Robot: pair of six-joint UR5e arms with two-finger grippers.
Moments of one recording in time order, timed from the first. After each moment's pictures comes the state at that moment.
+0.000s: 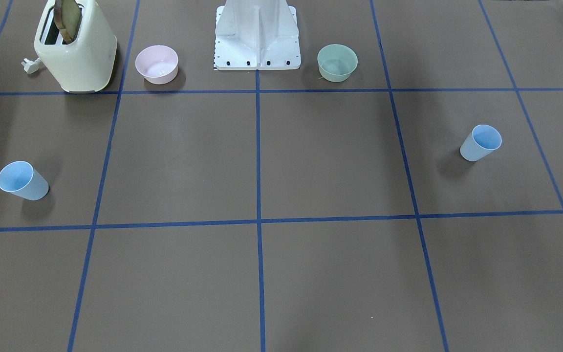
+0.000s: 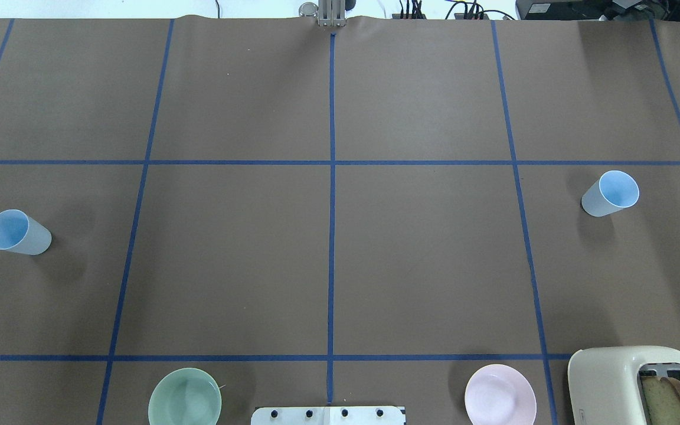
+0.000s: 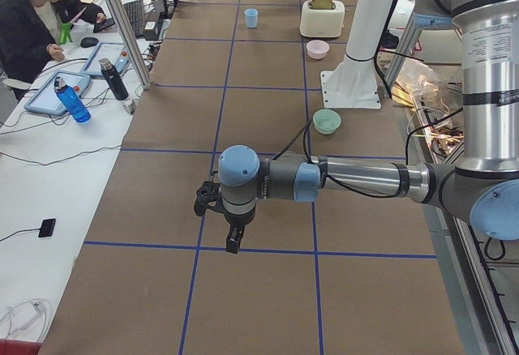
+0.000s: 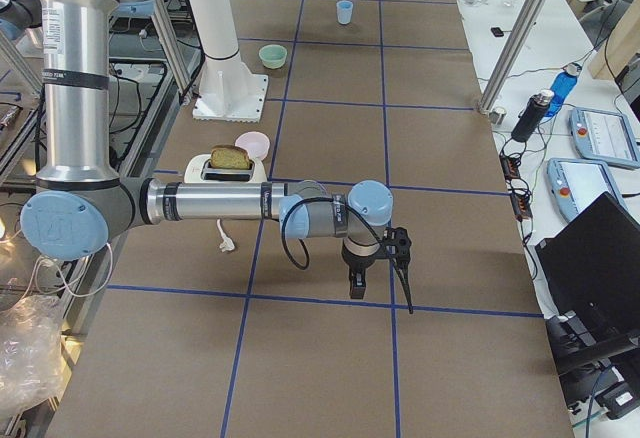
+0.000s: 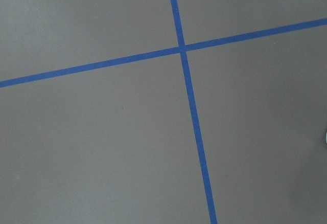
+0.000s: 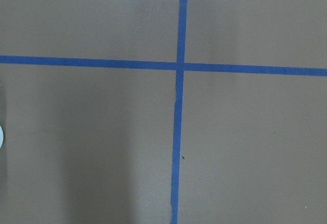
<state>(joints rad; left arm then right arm) -1.58 -1.44 -1.78 -1.57 -2.31 0.14 1.48 -1.62 1.66 -1.53 2.31 0.08</state>
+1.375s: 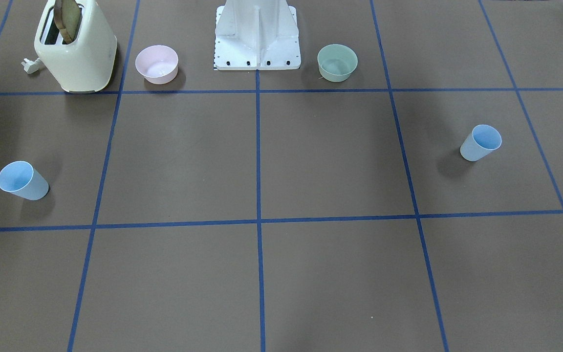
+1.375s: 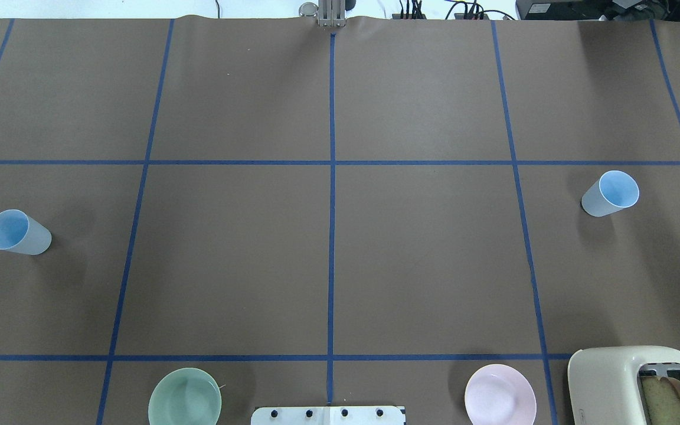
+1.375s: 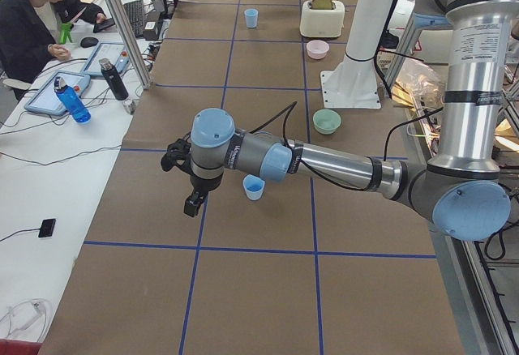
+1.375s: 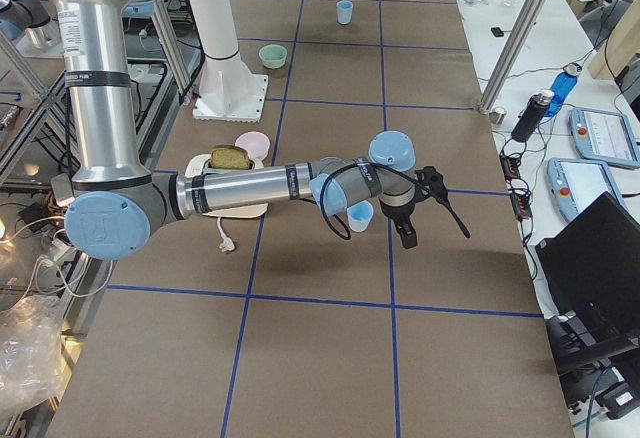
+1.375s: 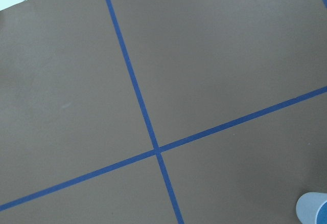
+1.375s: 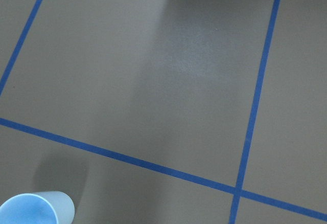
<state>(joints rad) -1.58 -1.59 -1.76 -1.74 -2.37 0.11 1.41 -1.50 1.66 -1.24 2.30 0.12</state>
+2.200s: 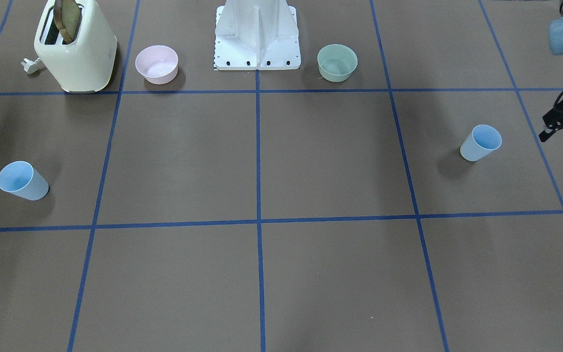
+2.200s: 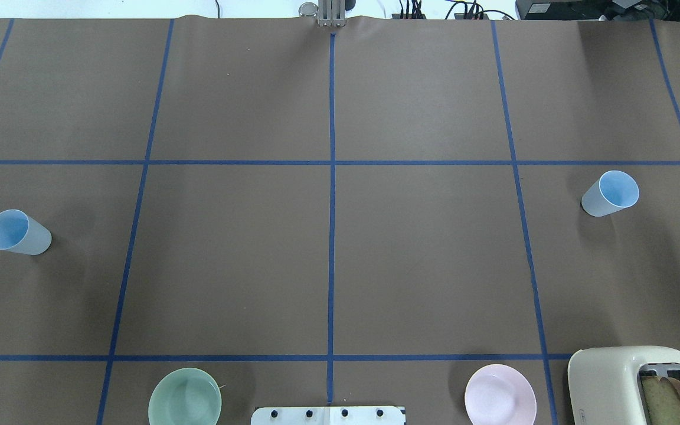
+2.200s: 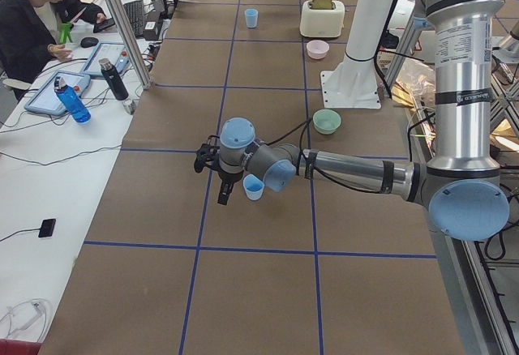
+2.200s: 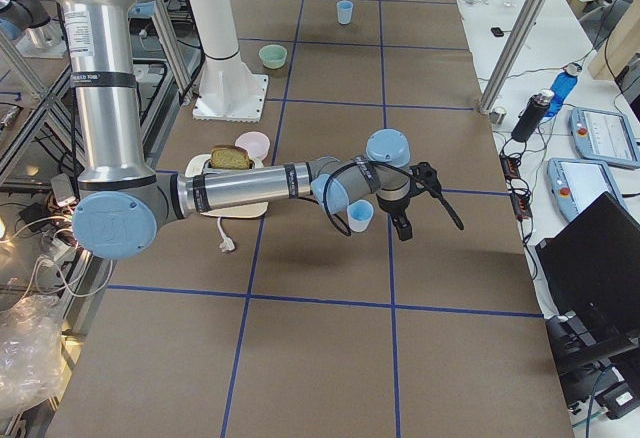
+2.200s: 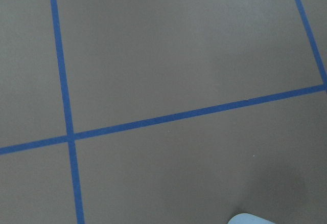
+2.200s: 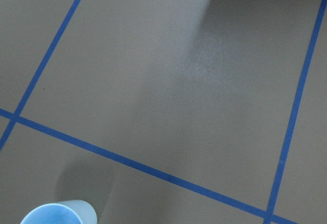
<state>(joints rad) -1.20 -1.44 -1.76 -2.12 -2.23 -0.49 1.35 -1.50 1.66 -1.19 2.29 0.19</state>
